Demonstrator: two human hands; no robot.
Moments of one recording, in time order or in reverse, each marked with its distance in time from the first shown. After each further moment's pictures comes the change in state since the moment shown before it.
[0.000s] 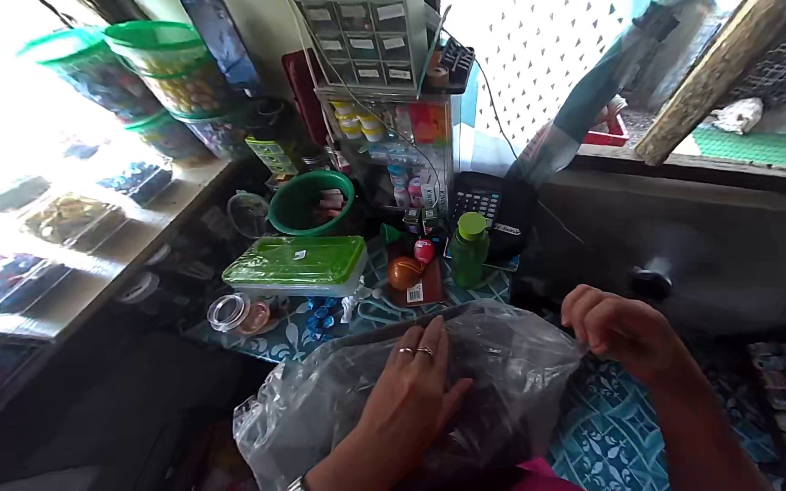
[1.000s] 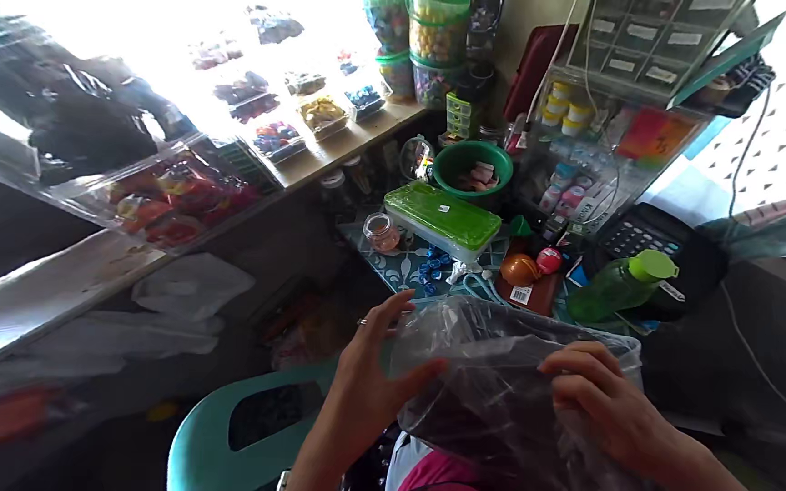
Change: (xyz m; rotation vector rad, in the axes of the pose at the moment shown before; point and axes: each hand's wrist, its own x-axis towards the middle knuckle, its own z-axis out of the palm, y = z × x) left_hand -0.126 -0.031 -0.089 -0.434 0.453 -0.797; right_hand 0.063 0.027 0.135 -0.301 -0.384 -0.251
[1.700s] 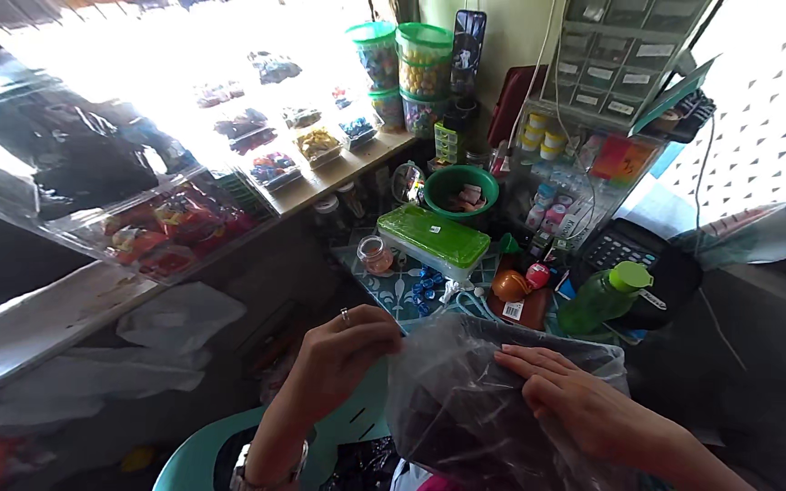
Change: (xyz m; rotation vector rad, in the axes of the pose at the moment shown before) left_hand 0.043 -0.030 -0.039 -0.105 -0.121 0.477; right_hand 0.011 0.013 0.003 0.037 -0.277 -0.037
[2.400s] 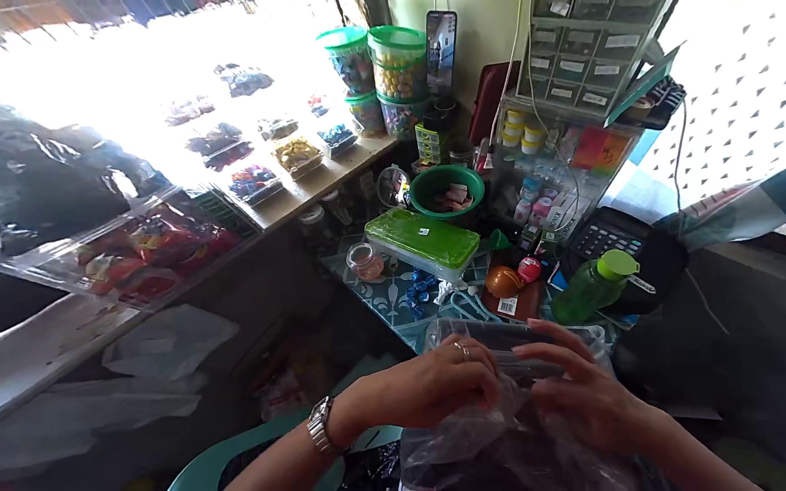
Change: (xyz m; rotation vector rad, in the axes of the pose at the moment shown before) left_hand 0.042 0.000 0.076 -0.279 -0.604 0.311; right_hand -0.004 0.000 0.002 0.046 0.337 -0.058
